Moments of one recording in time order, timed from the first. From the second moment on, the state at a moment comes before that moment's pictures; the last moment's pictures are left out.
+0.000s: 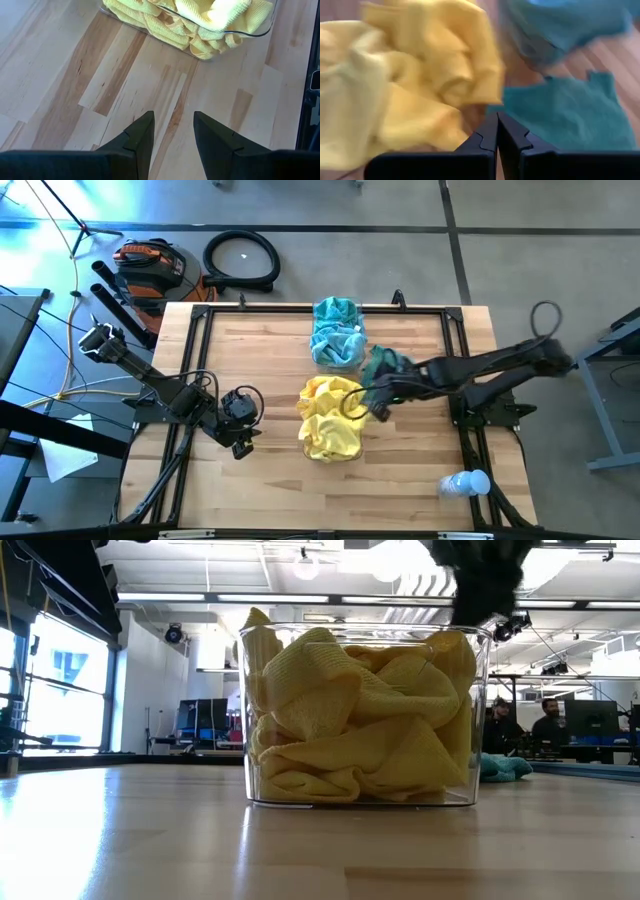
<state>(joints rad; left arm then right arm) -0.57 1.15 0.86 -0.74 -0.36 -0.91 0.18 1.36 1.14 -0.87 0.34 0.64</state>
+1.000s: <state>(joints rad) -0.57 1.15 0.86 -0.73 -0.44 -0.85 -0.25 1.30 0.67 -0.58 0.26 0.51</state>
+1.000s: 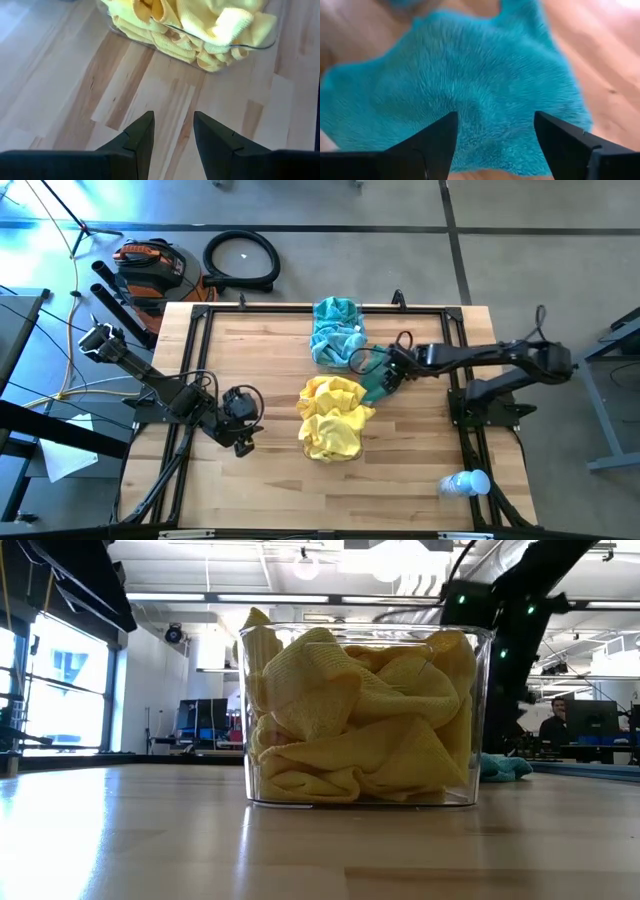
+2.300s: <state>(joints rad) -0.02 0.49 0.68 -0.74 -0.28 -0.07 -0.17 1.20 1.29 -1.15 0.59 1.07</state>
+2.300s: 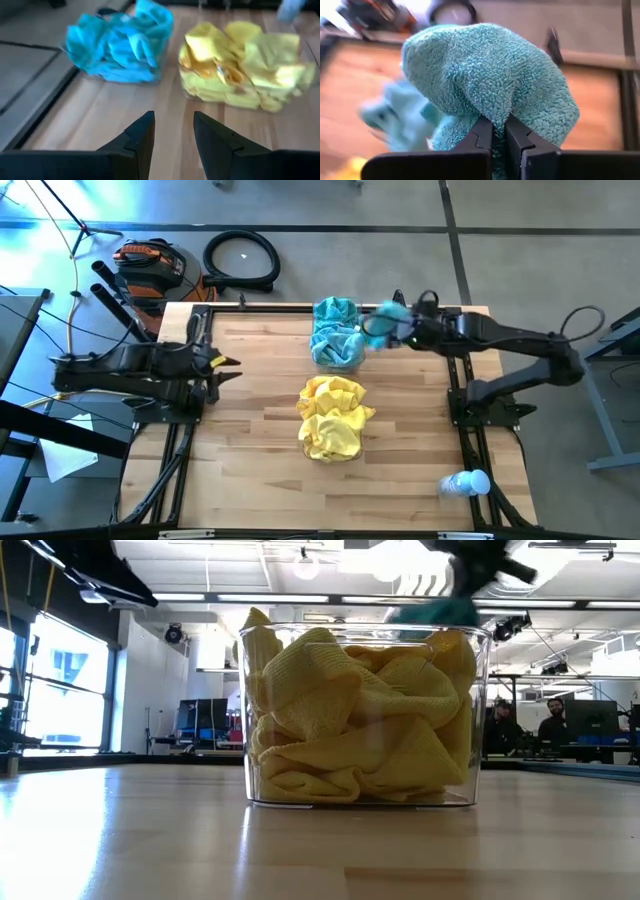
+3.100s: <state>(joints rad) 0.01 0.43 0.69 -0.73 -0.27 -0.05 -0.43 2.22 2.19 -1.16 0.43 0.50</state>
